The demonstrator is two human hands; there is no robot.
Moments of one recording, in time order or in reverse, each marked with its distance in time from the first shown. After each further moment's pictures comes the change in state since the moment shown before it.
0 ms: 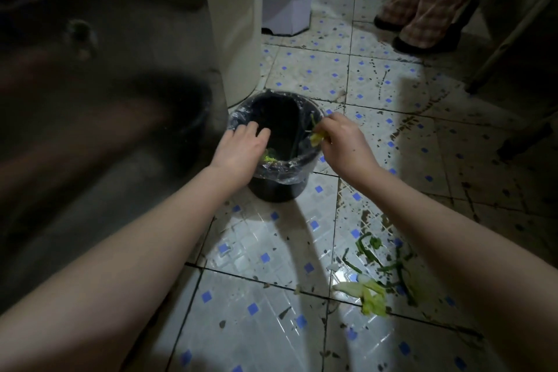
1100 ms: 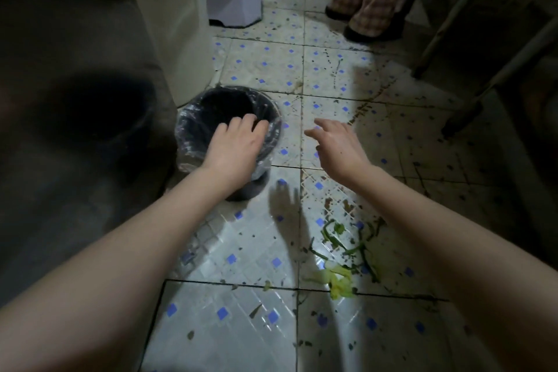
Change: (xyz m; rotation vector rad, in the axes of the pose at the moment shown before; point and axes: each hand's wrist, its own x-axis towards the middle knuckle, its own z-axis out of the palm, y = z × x) left_hand 0.018 0.057 -0.010 -0.022 0.117 0.116; right_hand -0.031 0.058 -0.019 -0.396 -0.206 0.129
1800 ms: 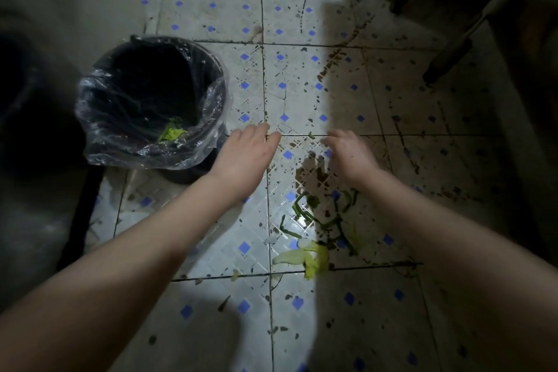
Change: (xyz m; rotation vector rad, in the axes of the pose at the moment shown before) left_hand 0.025 0.089 0.078 -0.076 -0.159 0.271; right_hand -0.055 0.096 0.082 0.073 -0.211 0.235
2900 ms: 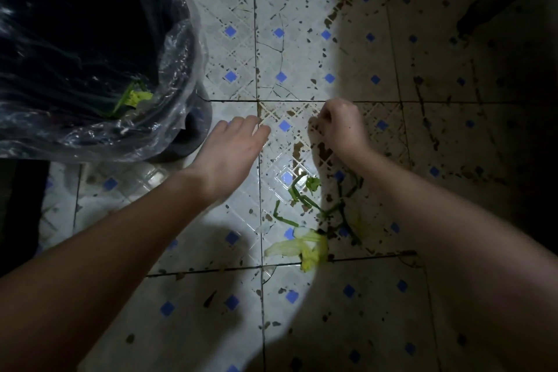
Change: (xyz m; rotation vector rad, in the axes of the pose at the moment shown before) left_hand 0.015 -0.008 0.080 -0.077 -0.073 0.039; right_hand 0.048 0.012 0.062 0.232 0.112 0.208
